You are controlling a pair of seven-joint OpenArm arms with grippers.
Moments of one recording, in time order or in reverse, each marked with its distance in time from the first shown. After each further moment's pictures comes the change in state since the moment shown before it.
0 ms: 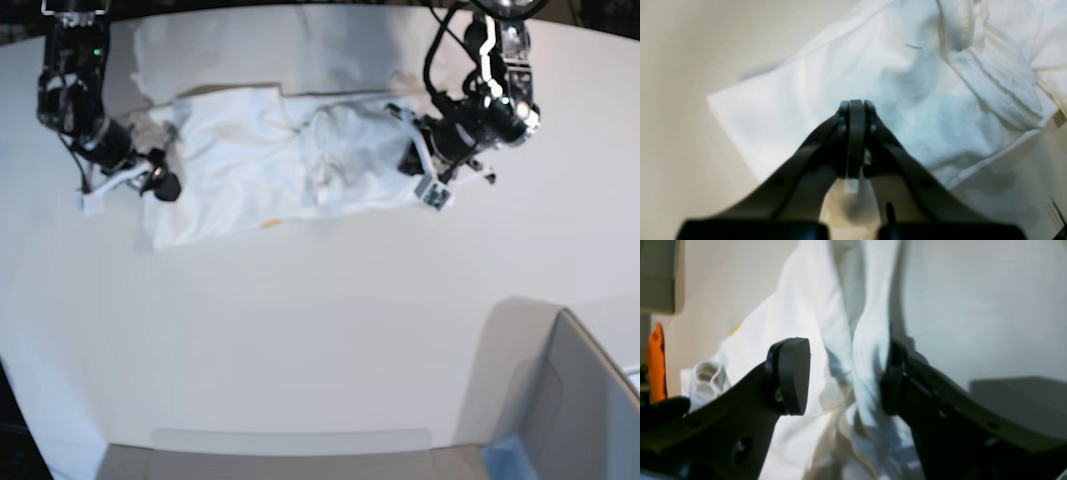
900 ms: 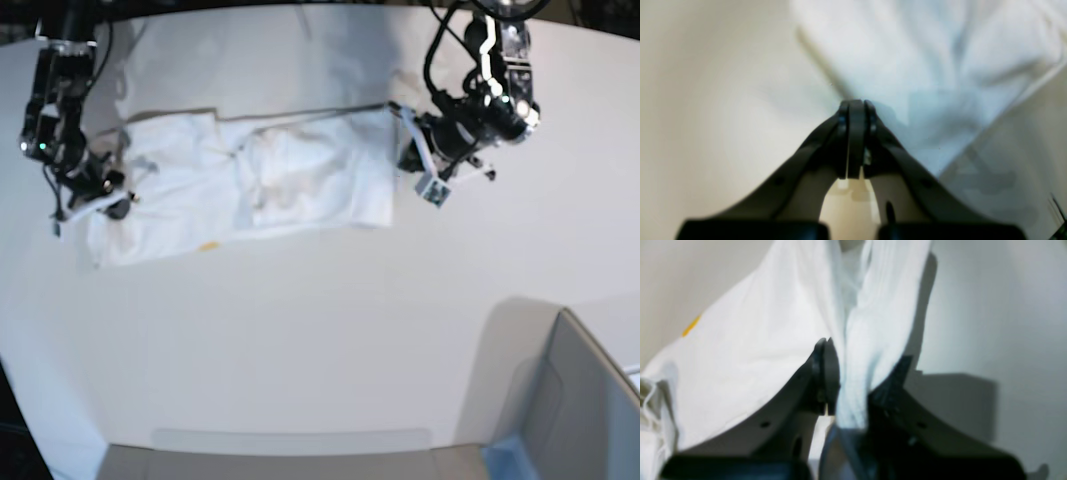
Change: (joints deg) left arm 1.2 0.0 -0.1 -0.3 0.0 0.2 0.0; right arm 8.0 0.4 5.7 -3.5 -19.8 -1.4 -1.8
